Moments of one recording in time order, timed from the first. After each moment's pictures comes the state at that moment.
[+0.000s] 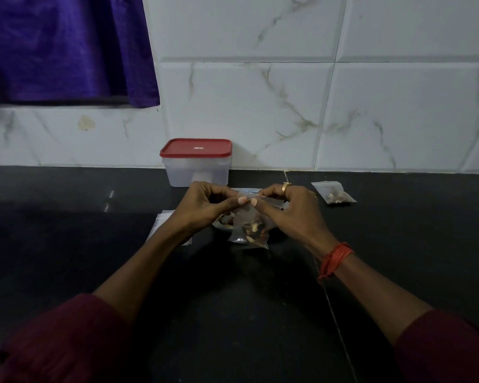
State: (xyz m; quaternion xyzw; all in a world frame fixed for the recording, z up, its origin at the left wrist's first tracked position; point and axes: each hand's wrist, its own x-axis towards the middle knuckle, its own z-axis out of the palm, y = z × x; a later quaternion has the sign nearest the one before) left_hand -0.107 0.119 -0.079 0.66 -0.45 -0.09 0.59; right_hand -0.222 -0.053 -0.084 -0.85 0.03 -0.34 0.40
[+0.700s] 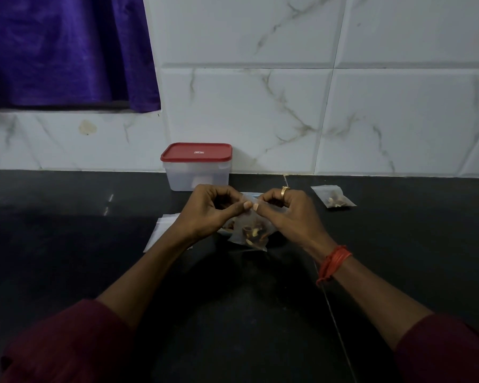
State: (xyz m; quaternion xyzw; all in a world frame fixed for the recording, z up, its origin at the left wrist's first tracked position) left_hand -0.113 0.116 -0.076 0.67 -0.48 -0.02 0.57; right_hand -0.216 -0.059 -0.088 -0.83 0.03 -0.31 0.46
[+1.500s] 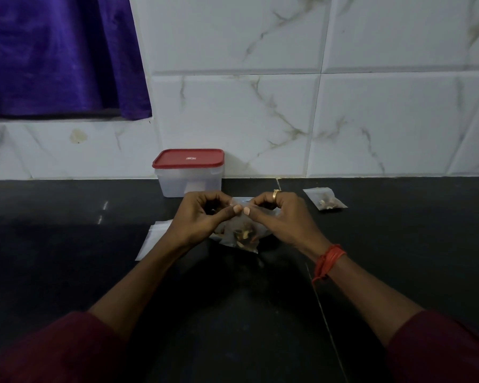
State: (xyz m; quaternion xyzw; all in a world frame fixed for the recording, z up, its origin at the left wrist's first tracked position) left_hand -0.116 0.114 -0.079 0.66 -0.46 0.00 0.59; right_hand -0.221 -0.062 -0.081 -0.85 0.01 -0.30 0.43
